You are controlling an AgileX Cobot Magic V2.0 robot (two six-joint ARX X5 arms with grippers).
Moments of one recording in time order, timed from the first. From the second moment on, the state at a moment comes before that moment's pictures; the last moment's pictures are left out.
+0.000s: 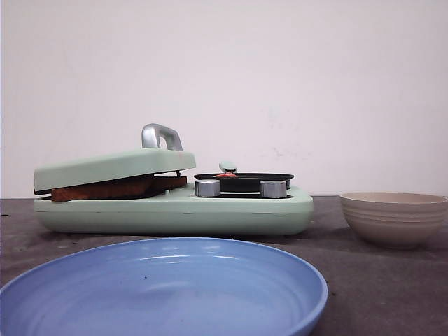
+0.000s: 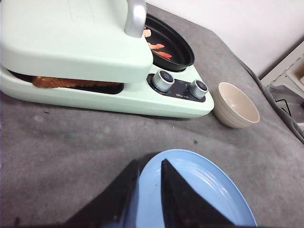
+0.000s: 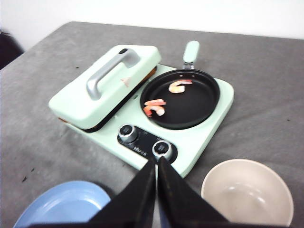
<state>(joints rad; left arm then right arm) -0.25 0.26 0.32 -0.38 0.39 -0.41 0.20 0.77 0.92 -0.57 -0.44 0.09</state>
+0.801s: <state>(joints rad) -0.25 0.26 0.32 -0.39 0.22 -0.28 0.29 0.43 0.48 -0.36 -0.36 0.10</state>
